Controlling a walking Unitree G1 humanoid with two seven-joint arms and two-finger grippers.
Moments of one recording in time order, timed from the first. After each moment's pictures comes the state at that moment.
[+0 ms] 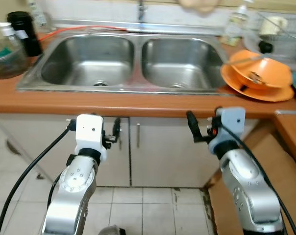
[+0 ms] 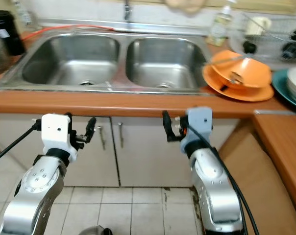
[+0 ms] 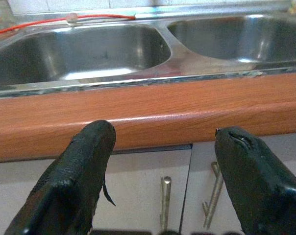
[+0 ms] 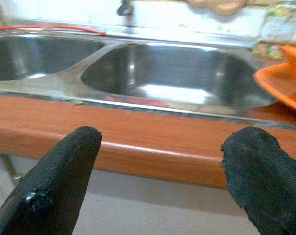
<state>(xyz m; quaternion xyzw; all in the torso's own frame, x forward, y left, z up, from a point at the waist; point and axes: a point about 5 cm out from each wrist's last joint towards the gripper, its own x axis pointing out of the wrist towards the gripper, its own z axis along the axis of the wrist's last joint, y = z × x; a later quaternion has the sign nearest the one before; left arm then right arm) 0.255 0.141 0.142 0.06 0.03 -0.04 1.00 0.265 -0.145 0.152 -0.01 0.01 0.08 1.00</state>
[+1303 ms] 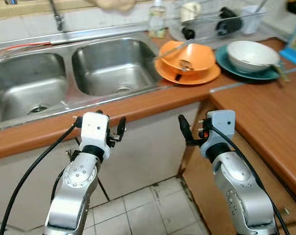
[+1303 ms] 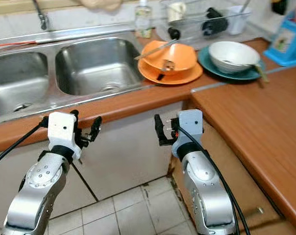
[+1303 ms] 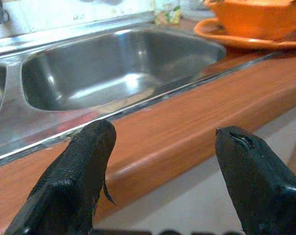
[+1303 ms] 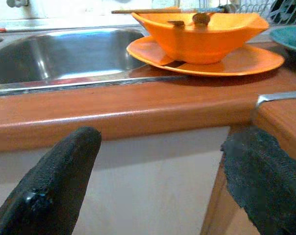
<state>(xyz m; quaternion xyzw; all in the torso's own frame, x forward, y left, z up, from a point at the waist) 0.254 0.139 0.139 0.07 0.02 -0.08 0.99 0.256 -0.127 0.143 0.01 0.04 0.10 0.99</state>
